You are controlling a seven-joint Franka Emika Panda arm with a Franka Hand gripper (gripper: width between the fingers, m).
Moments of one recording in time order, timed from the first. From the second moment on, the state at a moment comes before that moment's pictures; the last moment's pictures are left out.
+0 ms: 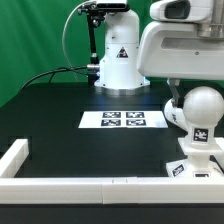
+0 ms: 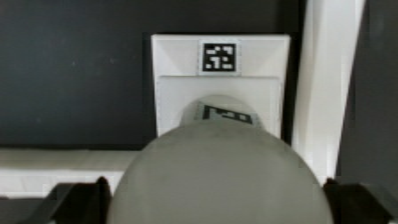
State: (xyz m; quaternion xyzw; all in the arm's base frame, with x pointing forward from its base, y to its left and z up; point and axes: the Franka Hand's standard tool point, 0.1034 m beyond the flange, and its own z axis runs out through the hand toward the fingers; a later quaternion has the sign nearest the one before) arm 0.623 0.087 0.119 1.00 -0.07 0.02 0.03
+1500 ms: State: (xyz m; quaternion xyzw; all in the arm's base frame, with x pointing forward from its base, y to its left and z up) arm 0.621 0.101 0.118 0.69 -0.73 0.00 -0.01
